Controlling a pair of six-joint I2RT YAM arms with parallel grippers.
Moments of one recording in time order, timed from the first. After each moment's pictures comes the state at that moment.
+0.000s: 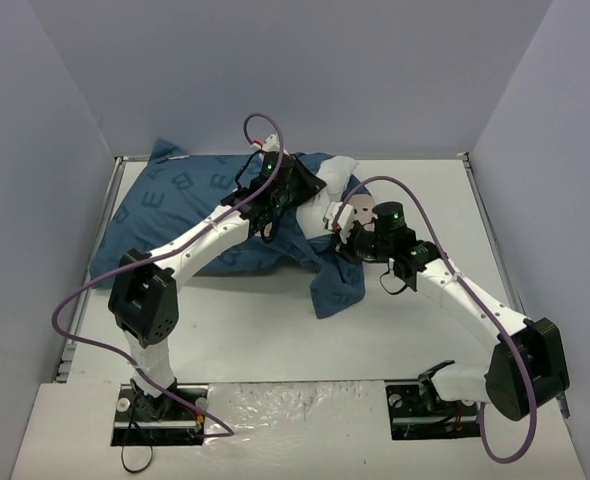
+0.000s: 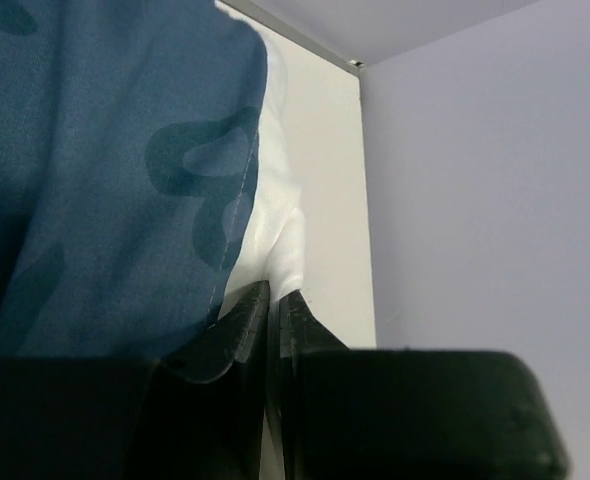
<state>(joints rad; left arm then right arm) -0.64 1.82 1.59 -0.10 -0.04 -0.99 0.45 1.30 0.87 -0.16 -0.51 -0.50</state>
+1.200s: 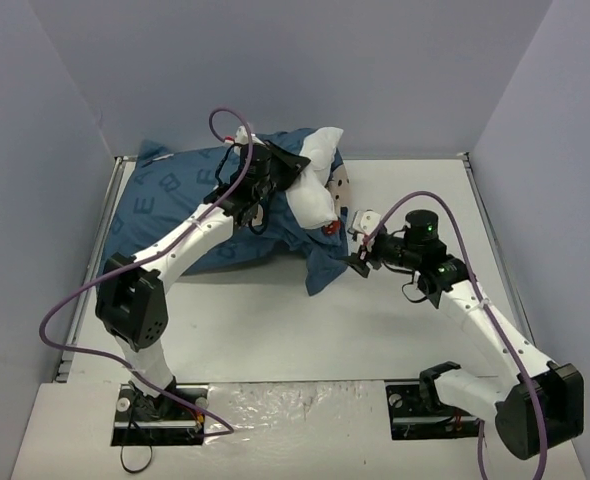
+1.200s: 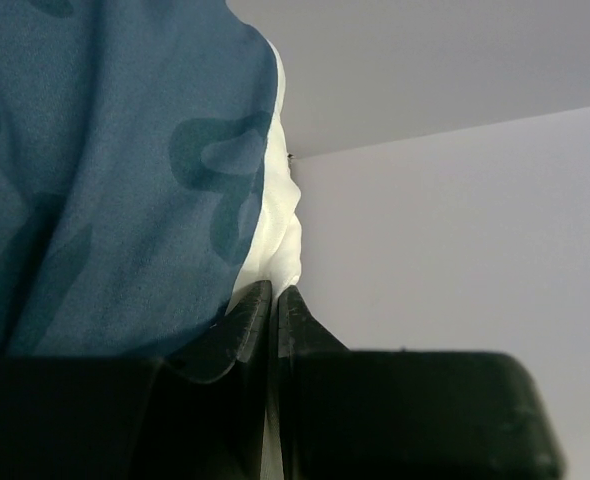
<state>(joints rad) -0.57 1.77 1.56 0.02 -0.08 -1.19 0.36 1.07 0.76 -0.12 -0.67 -0.62</state>
